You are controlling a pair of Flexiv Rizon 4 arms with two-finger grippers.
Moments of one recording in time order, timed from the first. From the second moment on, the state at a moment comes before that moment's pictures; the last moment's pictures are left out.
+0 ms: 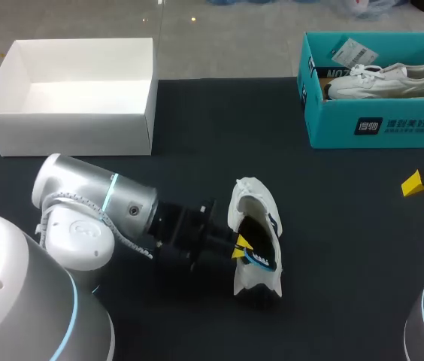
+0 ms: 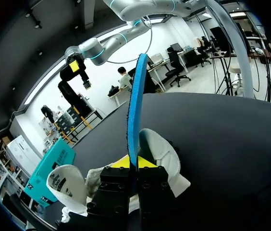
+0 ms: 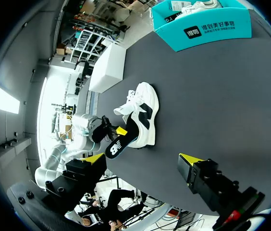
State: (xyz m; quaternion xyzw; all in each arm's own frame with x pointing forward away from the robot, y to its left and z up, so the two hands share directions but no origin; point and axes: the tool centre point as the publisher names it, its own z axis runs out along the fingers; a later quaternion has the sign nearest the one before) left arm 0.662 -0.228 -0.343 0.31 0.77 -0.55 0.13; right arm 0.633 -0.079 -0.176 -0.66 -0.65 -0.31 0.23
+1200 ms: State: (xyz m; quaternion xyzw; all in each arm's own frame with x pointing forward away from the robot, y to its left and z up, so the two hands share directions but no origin) left arm 0.663 -0.230 -0.339 0.29 0.78 -0.54 0.13; right arm 0.633 -0.079 -0.176 -0.66 -0.65 -0.31 0.23
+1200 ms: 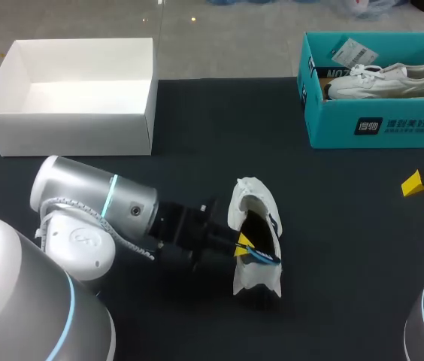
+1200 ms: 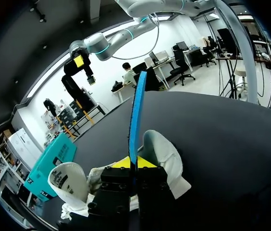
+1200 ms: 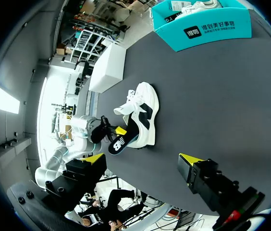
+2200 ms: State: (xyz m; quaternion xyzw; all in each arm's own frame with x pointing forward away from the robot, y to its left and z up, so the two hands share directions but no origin) left arm 0.689 -0.238 -0.344 0.28 0.78 -0.54 0.16; right arm 0.633 -0.079 -0.176 -0.66 -0.65 -0.31 0.23
